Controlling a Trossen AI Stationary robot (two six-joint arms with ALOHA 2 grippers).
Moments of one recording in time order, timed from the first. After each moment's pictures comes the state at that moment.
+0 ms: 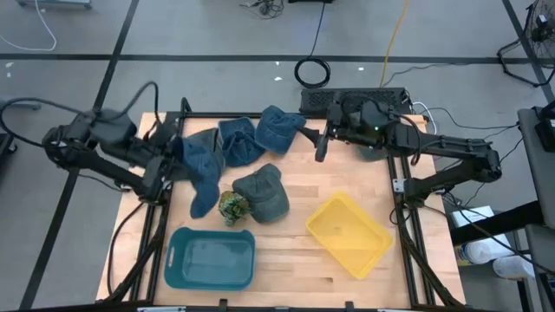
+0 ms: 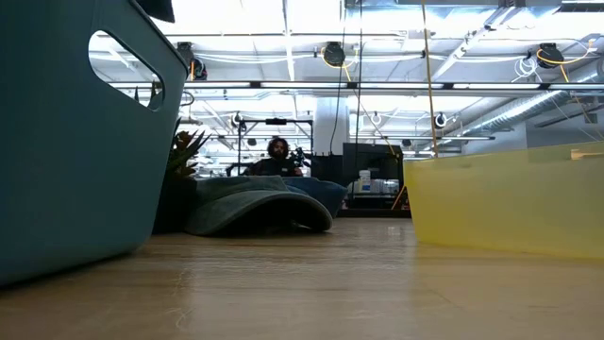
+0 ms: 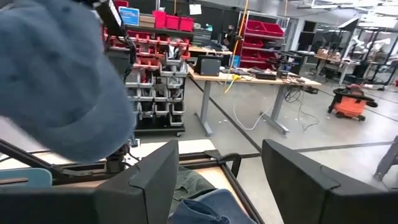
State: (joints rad) left arm -0.25 1.03 1.62 -0.87 0.06 -0.99; right arm -0.15 1.26 1.29 -0.04 0.15 -0.09
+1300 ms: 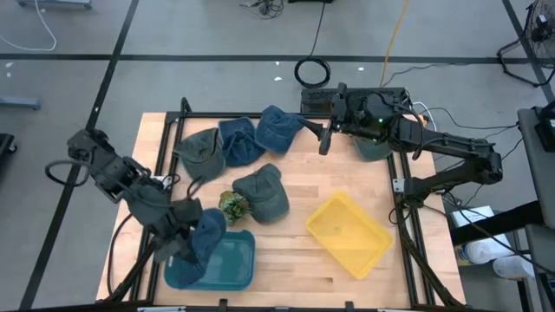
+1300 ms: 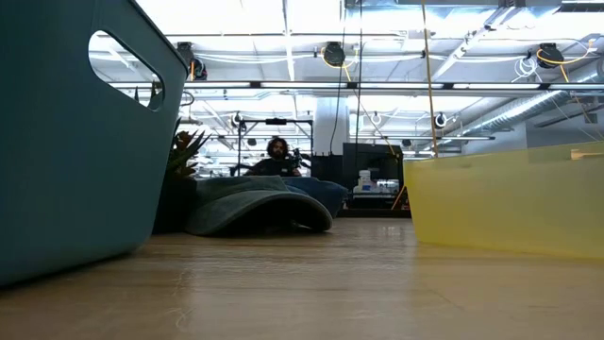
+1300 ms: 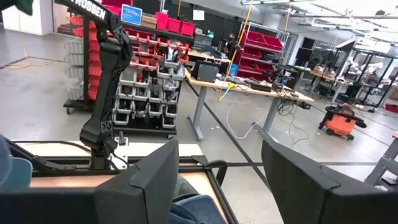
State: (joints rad) left arm -0.63 1.28 1.61 -0.91 0.22 -1.26; right arm -0.22 1.24 1.29 -0.04 0.07 -0.20
